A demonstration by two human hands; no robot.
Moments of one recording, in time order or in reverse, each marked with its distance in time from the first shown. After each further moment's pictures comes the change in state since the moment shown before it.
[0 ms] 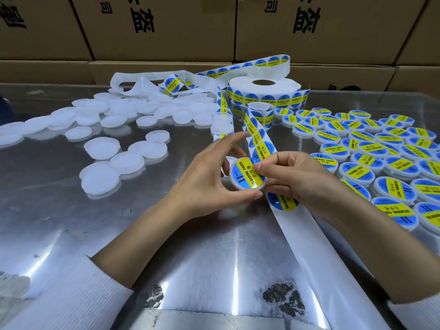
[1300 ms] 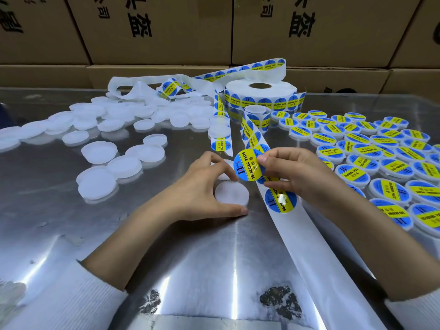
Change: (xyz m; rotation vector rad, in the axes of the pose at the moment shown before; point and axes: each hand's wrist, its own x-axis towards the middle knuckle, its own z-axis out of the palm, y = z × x) left_hand -0.002 -0.016 -0.007 0.238 -0.287 -0.191; right_hand 0.004 -0.004 -0.010 0.010 0.002 -0.051
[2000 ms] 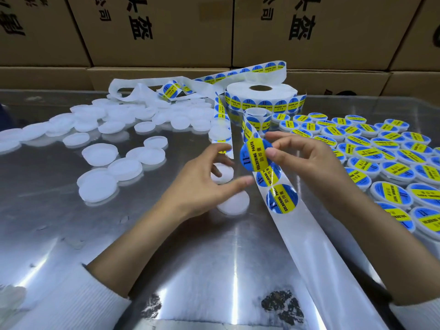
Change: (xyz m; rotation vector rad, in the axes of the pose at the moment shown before) left_hand 0.003 0.015 -0.001 -0.256 0.194 -0.132; right_hand -0.001 -0.003 -0.004 -0.042 0.130 -0.318
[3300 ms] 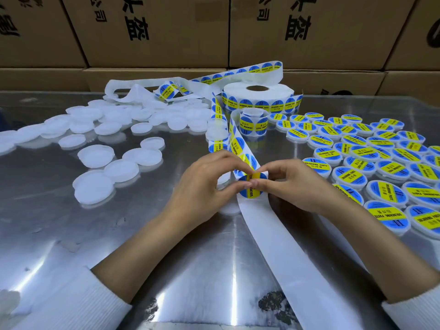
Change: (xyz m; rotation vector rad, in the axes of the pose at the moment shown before) left_hand 0.000 0.000 0.011 0.090 0.164 0.517; right_hand 0.002 0.022 -0.004 -0.470 -0.254 0.009
